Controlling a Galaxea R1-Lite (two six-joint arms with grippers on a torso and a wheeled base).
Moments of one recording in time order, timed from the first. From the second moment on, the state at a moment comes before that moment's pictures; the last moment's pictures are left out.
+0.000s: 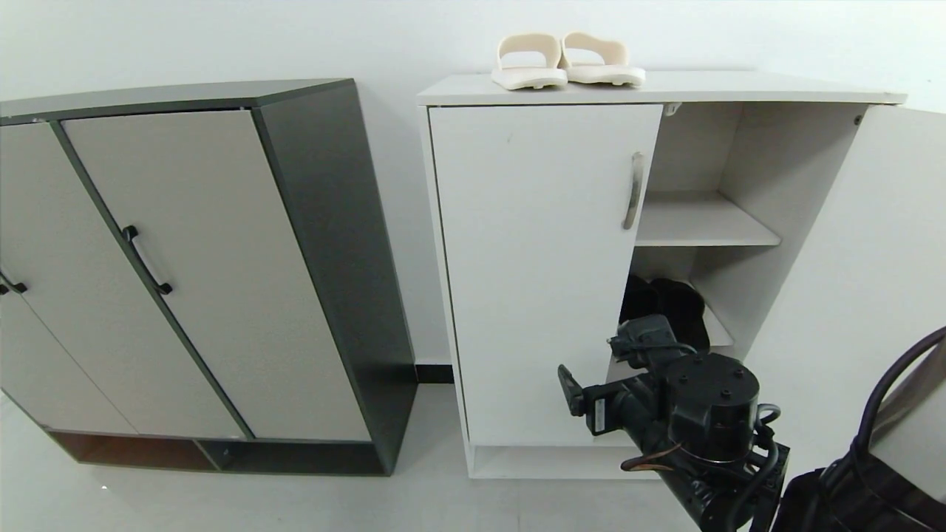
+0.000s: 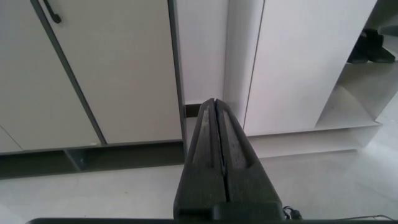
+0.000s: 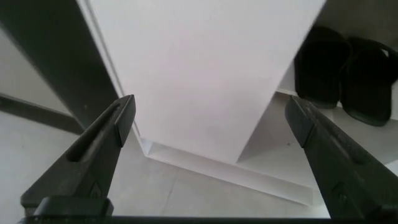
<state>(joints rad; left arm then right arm) 0.00 0.00 0.00 0.00 -0.05 0.02 0.79 1.97 -0.57 -1.26 -0.54 0.05</state>
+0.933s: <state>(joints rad) 0.00 0.00 0.00 0.00 -0.06 0.02 0.79 1.97 -0.57 -1.26 -0.54 0.05</state>
